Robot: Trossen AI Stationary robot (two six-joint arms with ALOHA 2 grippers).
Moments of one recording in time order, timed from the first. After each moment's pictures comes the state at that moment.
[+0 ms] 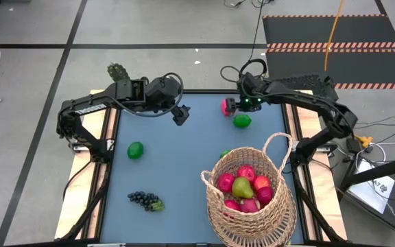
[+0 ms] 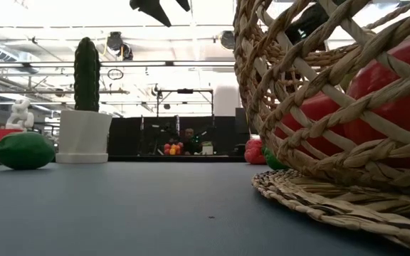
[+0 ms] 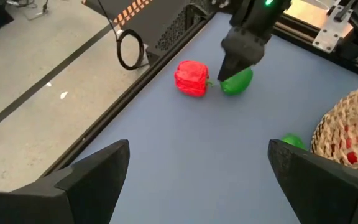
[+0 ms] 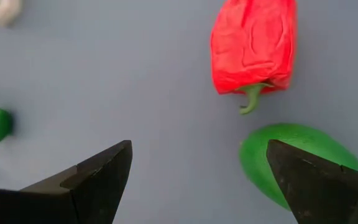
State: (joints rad) left arm 0.16 1.57 1.85 -1.08 -0.34 -0.35; right arm -0.65 1.51 1.08 -0.63 -0.21 0.76
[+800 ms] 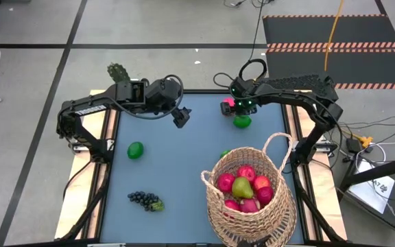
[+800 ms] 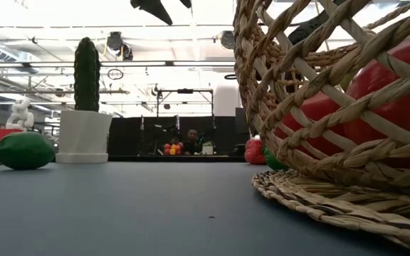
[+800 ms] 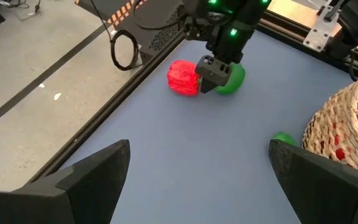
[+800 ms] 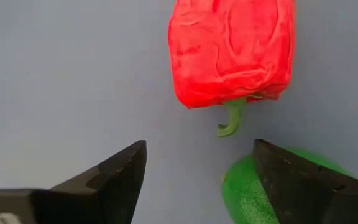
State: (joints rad) left arm 0.14 1.57 1.85 -1.07 -0.33 -0.36; right arm -0.65 1.68 1.08 -0.57 -0.18 0.77
